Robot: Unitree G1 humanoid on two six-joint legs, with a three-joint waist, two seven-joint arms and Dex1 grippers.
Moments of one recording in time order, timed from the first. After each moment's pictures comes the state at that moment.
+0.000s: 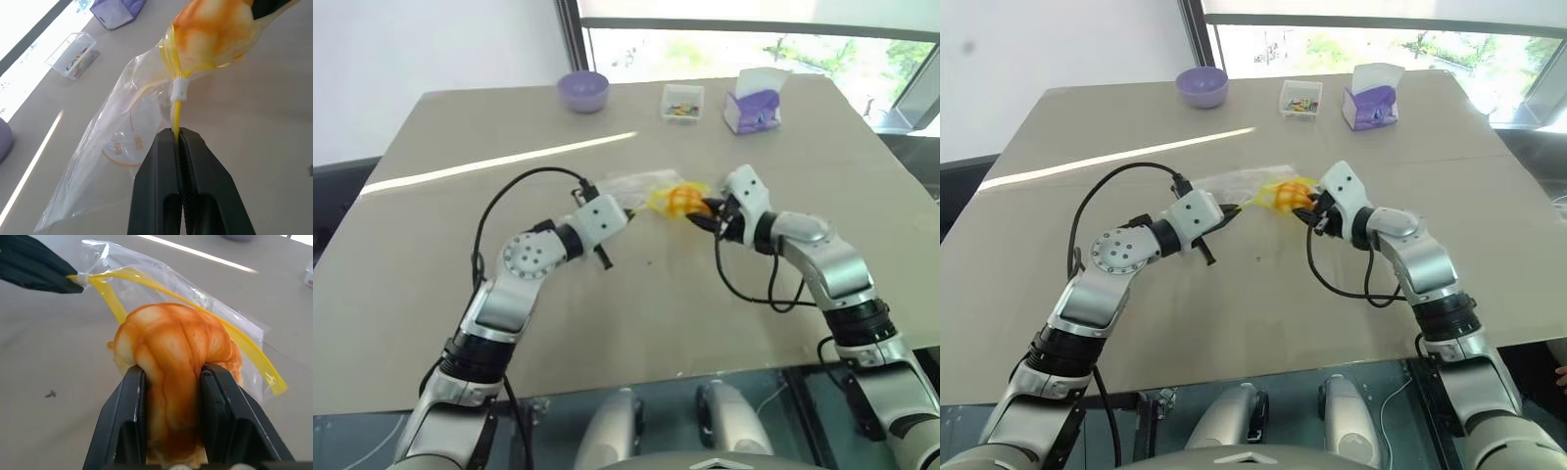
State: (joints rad) left arm -0.43 0.57 -0.16 -0.13 0.08 0.23 -0.68; right arm -0.59 -0.44 0.19 -0.03 0.22 0.55 0.71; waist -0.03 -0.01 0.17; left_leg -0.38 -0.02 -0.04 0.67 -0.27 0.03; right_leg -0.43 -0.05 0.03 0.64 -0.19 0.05
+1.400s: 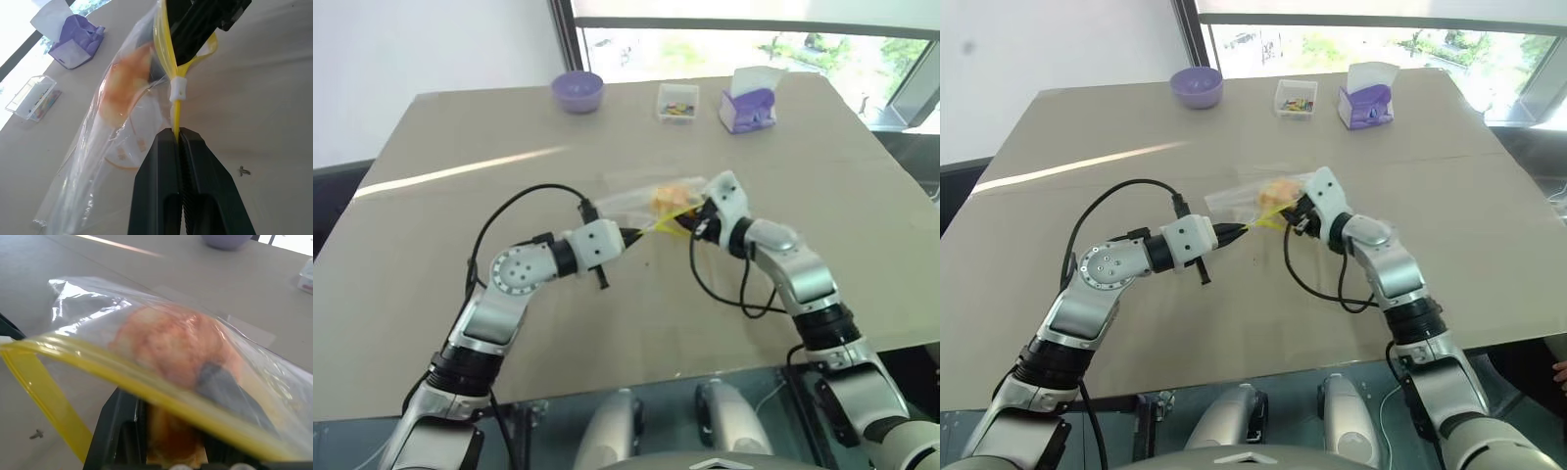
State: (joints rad) left arm -0.35 0.61 -0.16 -0.11 0.01 -0.02 -0.81; right arm -0.61 -0.23 0.22 0.09 0.12 0.44 0.56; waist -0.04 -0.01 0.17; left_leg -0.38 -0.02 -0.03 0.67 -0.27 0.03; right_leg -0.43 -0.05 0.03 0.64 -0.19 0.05
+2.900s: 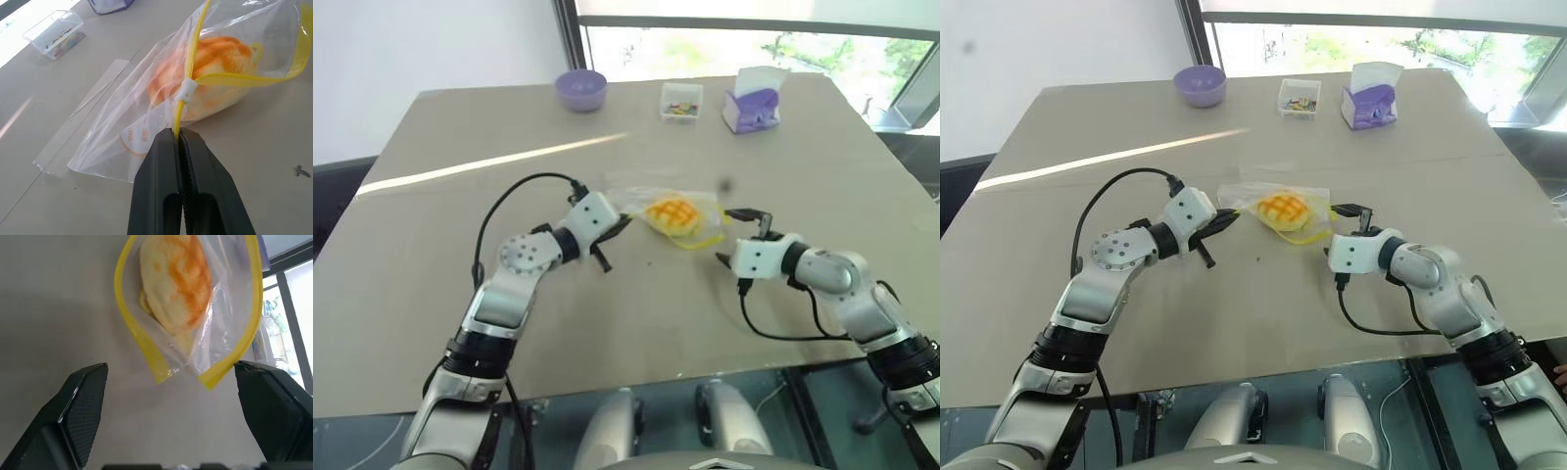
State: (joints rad) left arm -0.43 0.54 -0.13 -0.05 -0.02 0.25 -0.72; right arm -0.39 -0.66 0.31 -0.01 -0.39 -0.14 0.60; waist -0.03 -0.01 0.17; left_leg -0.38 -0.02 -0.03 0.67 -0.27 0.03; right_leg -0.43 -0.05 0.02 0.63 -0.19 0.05
